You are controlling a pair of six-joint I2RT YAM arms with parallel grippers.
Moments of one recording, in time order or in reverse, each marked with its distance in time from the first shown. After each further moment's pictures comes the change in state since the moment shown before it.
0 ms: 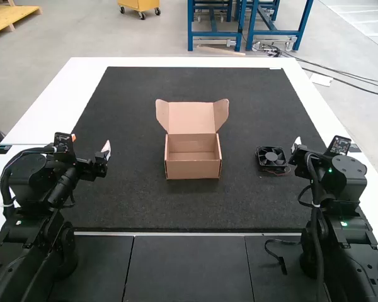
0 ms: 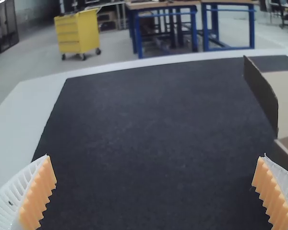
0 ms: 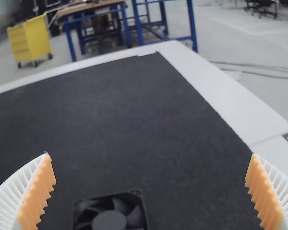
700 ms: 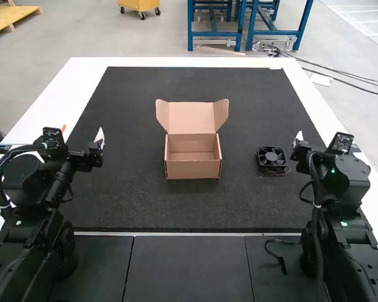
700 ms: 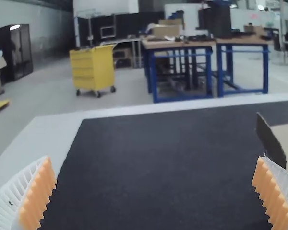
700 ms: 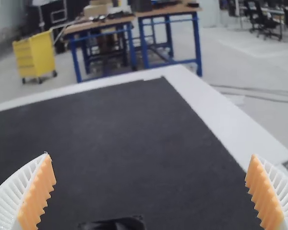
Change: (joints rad) left arm 0.000 0.000 0.001 0.153 -0.054 -0.033; right arm 0.000 0.000 0.000 0.093 -0.005 -0.058
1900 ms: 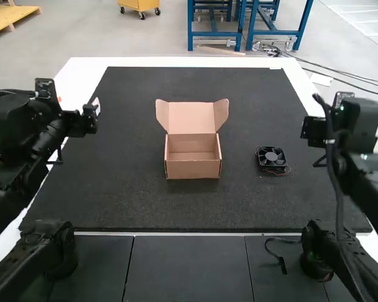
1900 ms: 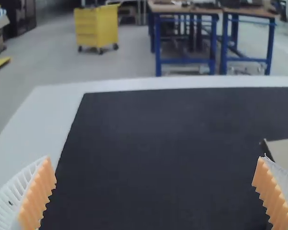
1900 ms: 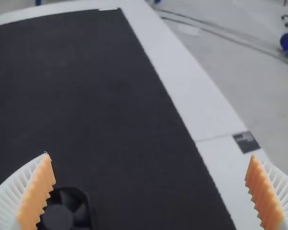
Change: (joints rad) left arm 0.000 0.484 0.444 -0.166 -0.015 -0.044; right arm -0.057 0.607 0.486 -0.237 0.049 -0.116
